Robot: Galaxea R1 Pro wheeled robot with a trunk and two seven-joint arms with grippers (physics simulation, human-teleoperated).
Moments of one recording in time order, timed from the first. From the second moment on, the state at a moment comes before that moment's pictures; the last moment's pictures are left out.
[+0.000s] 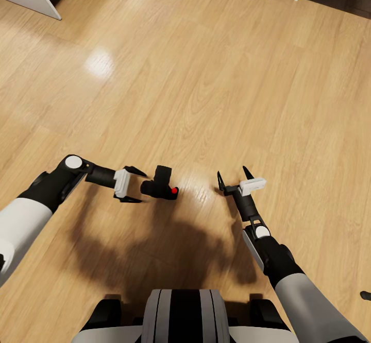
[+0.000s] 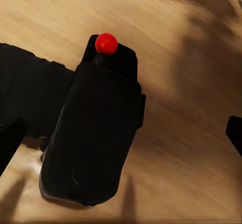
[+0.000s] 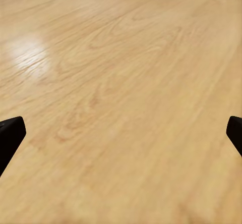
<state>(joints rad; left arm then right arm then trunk) -1.20 0.36 -0.48 -0.80 -0.11 -0.21 -1.35 -0.71 -0.02 0.17 -0.89 -0.01 -0.65 0.05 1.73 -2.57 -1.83</state>
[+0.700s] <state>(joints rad) -1.20 0.36 -0.48 -0.79 -0.11 -0.21 -1.24 -0.71 -0.02 0.17 -0.89 -0.01 -0.65 0.05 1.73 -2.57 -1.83</state>
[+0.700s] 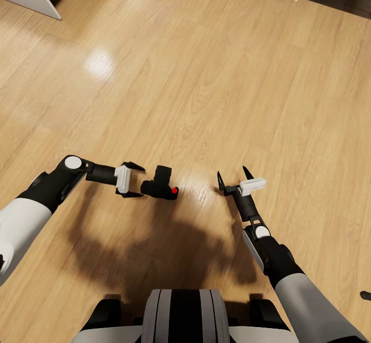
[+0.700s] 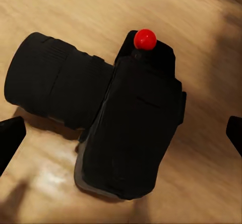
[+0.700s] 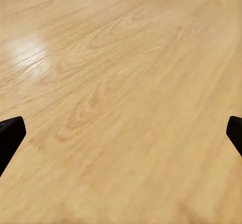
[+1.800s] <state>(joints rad) -1.20 0.36 -0.69 -0.79 -0.11 -0.21 -1.04 -0.71 -0.02 0.17 -0.89 -0.01 -0.65 0.05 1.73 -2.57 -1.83</state>
